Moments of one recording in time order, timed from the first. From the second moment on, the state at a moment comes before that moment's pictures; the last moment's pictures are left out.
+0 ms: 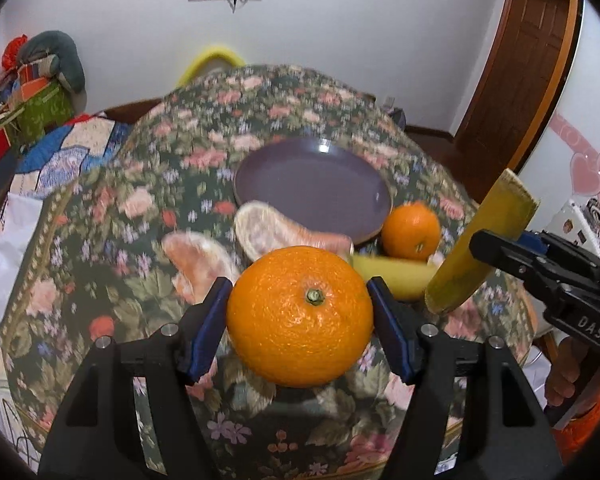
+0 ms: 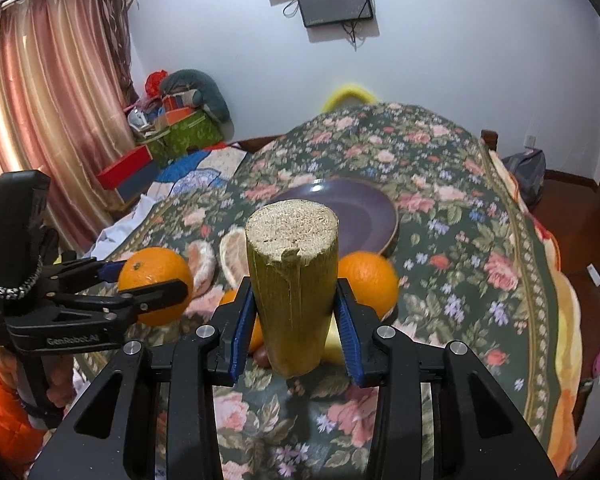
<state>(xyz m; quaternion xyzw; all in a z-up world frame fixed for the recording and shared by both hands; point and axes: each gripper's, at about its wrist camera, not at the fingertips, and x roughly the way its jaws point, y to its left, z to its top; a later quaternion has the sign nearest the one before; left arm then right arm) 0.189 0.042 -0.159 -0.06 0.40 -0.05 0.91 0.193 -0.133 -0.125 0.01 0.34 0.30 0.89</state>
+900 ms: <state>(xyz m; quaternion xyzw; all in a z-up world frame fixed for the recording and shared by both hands) 0.281 0.044 -0.122 -0.06 0.34 -0.04 0.94 0.276 -0.126 -0.103 0.00 0.30 0.27 0.91</state>
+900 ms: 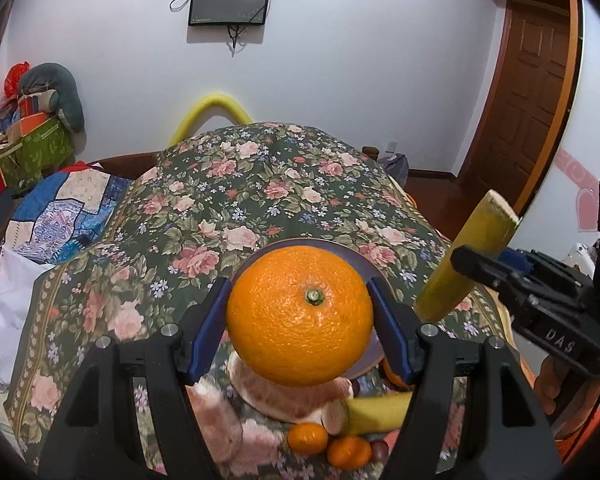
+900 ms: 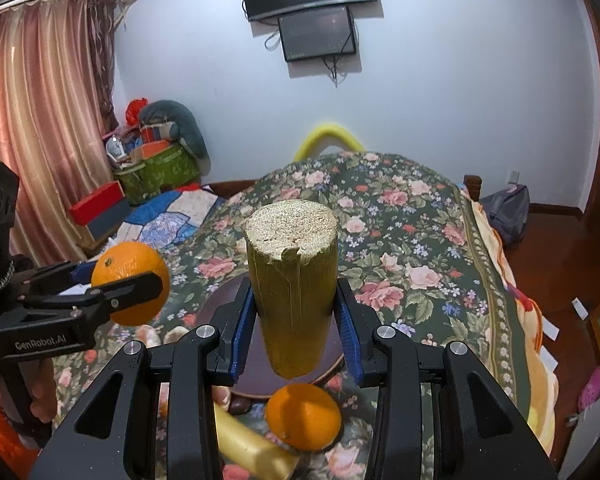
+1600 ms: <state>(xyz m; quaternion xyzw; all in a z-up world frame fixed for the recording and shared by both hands) 0.370 0.055 -0.206 -0.06 0.44 -0.01 0.89 0.347 -0.091 -0.167 -0.03 0.41 0.29 0.87</state>
